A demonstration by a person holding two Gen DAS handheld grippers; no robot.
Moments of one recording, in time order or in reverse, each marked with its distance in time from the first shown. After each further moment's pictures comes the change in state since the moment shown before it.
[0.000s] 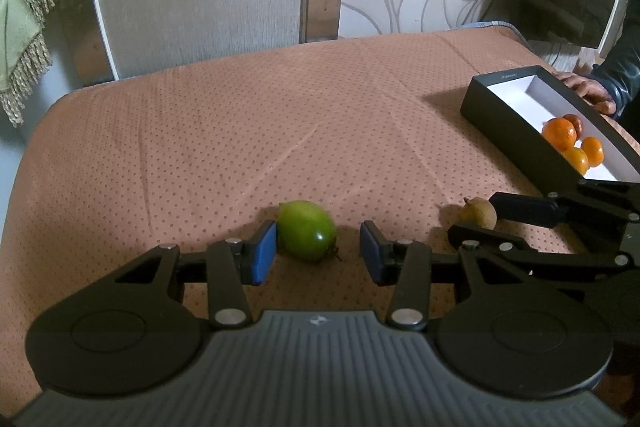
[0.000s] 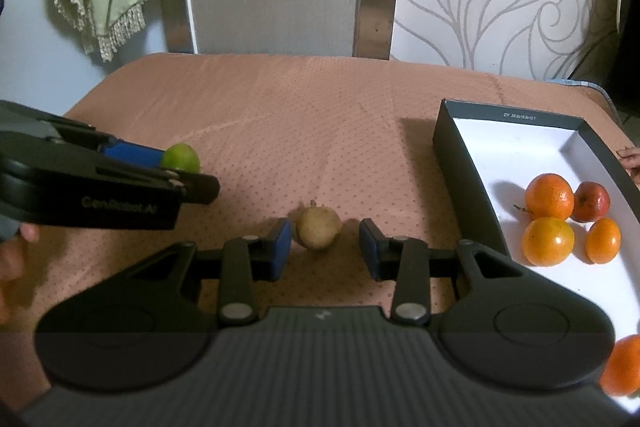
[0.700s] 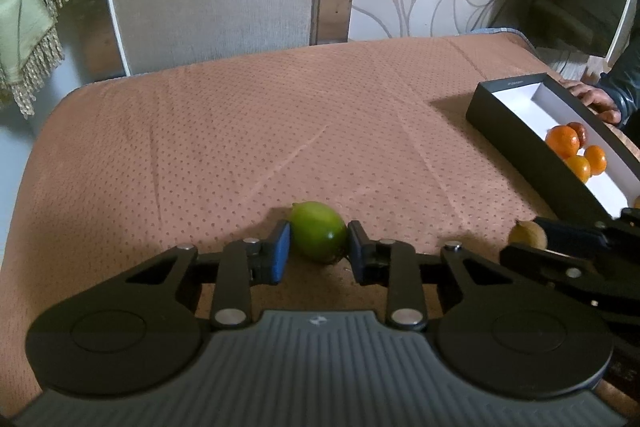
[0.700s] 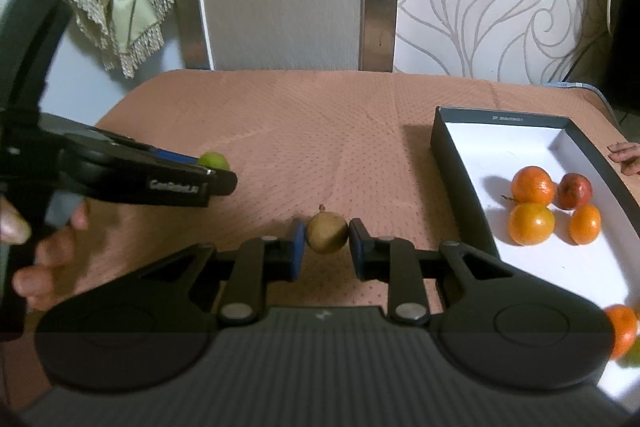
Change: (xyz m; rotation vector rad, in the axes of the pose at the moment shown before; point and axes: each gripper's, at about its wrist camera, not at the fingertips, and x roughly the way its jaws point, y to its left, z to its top) left arm -0.005 0.001 -0.001 -0.030 -0.007 0.019; right arm -0.044 -0.001 -0.007 0.035 -0.039 0.032
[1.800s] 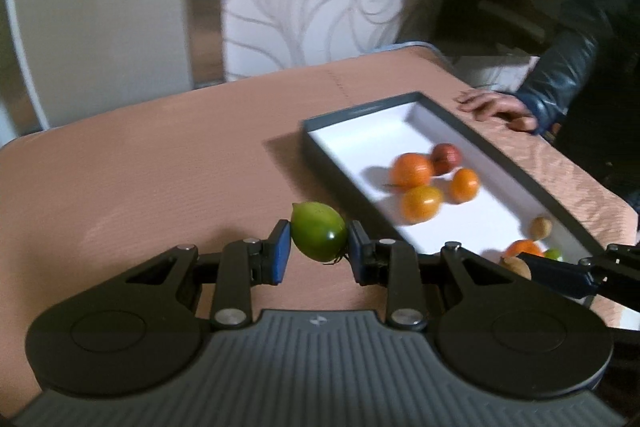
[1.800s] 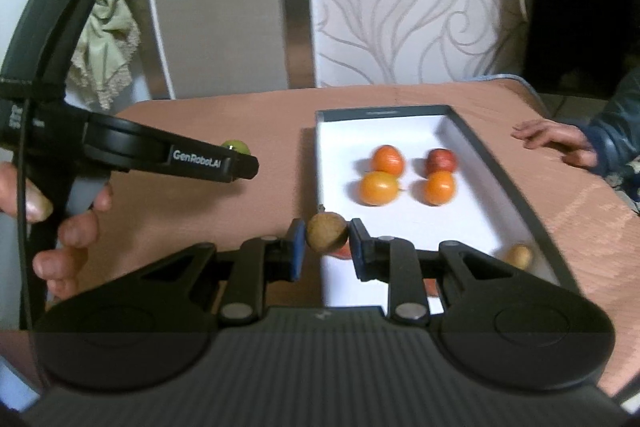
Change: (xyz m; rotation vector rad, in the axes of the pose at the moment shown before) left arm -0.023 -0.142 0.018 0.082 -0.063 -0.130; right arm -0.087 -0.088 -0.031 0.087 -0.060 -0.080
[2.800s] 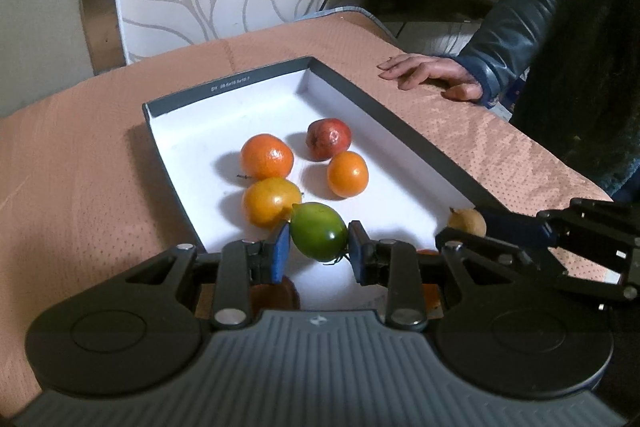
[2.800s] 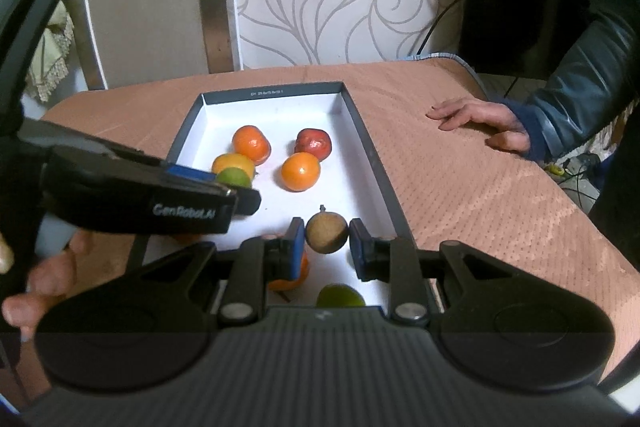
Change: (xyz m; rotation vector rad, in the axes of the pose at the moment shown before) left arm 0.058 -0.097 0.001 0.028 0.071 -0.081; right arm 0.016 -0.088 -0.007 -0.003 0.039 -0.083
